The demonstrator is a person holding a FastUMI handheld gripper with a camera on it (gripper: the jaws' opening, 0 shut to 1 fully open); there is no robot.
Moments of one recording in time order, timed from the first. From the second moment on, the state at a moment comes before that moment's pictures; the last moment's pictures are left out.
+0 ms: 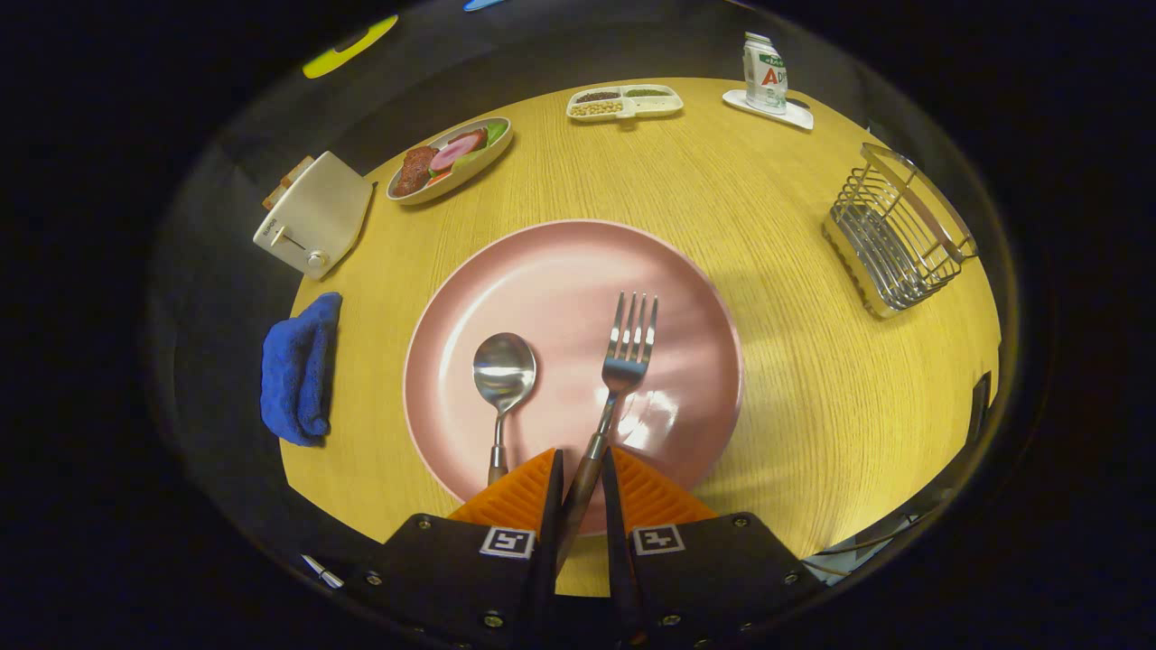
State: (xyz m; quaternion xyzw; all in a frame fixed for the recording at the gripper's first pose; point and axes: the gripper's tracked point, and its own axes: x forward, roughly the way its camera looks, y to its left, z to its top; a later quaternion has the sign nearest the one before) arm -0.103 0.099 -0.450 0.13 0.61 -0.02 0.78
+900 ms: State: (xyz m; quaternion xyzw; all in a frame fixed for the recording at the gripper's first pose) arm -0.071 0.031 -0.374 0.16 0.53 -0.04 0.83
